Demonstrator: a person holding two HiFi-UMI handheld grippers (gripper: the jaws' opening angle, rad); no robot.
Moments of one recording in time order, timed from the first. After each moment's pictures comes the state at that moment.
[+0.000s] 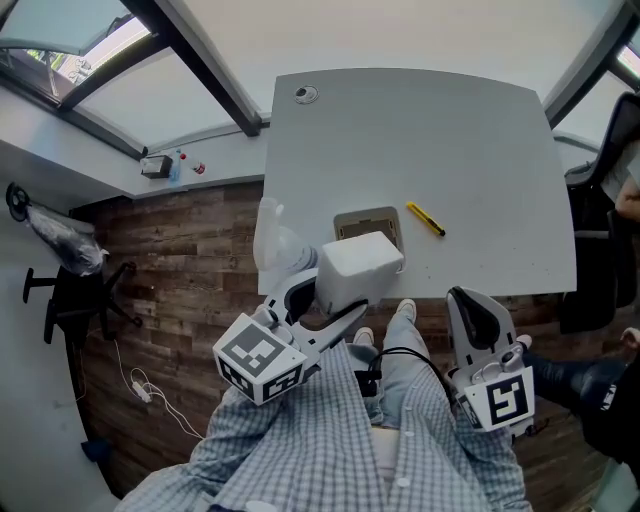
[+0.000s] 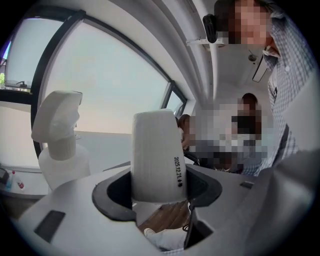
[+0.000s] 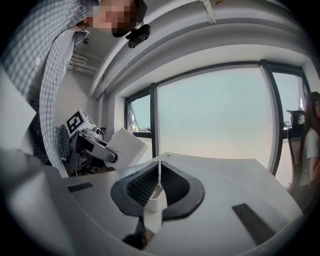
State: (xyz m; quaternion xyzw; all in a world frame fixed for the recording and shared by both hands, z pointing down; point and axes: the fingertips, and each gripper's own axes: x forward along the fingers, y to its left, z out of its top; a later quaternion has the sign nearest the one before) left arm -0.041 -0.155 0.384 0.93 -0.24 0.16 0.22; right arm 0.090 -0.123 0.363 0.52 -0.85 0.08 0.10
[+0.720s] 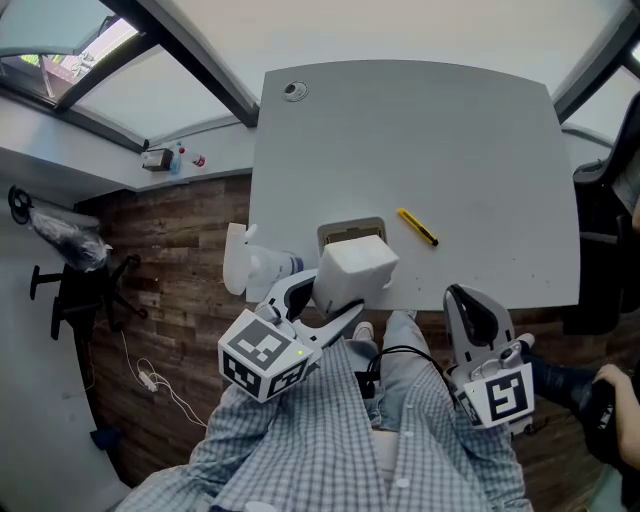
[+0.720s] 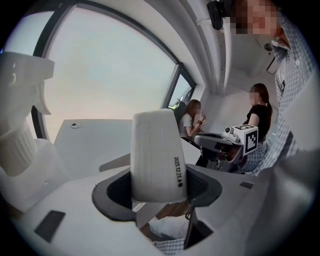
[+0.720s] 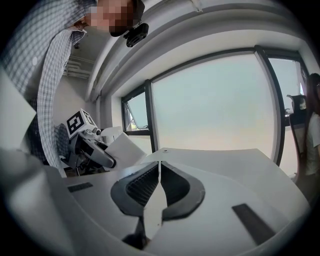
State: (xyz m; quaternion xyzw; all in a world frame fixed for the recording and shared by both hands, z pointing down) left arm -0.014 -0.178 0.419 0.90 -0.25 0.25 0.25; right arm 0.124 -0.155 0.389 0.50 -0.85 0.13 0.09
